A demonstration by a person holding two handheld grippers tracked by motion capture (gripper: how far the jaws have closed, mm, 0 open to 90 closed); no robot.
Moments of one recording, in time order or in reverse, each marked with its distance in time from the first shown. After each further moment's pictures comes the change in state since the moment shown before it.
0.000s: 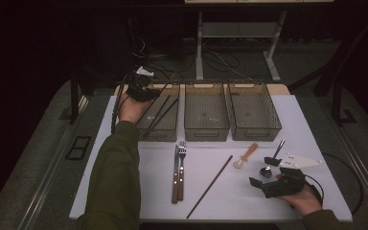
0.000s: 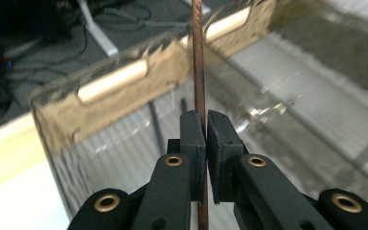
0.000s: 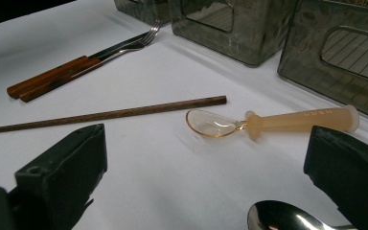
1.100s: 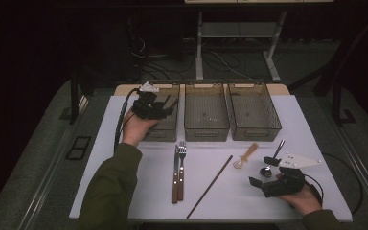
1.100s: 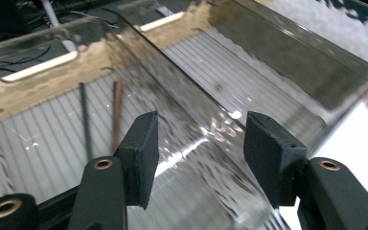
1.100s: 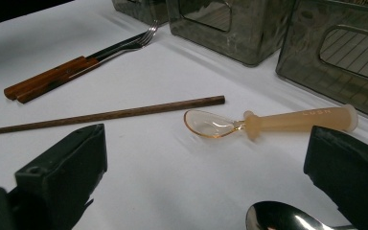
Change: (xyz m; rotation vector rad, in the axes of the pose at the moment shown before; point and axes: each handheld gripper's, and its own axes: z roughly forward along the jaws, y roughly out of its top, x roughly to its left) left arm -0.064 -0.029 -0.027 -0.058 -0.125 -0.007; right arm -0.001 0.000 0.001 0.001 -0.004 0.007
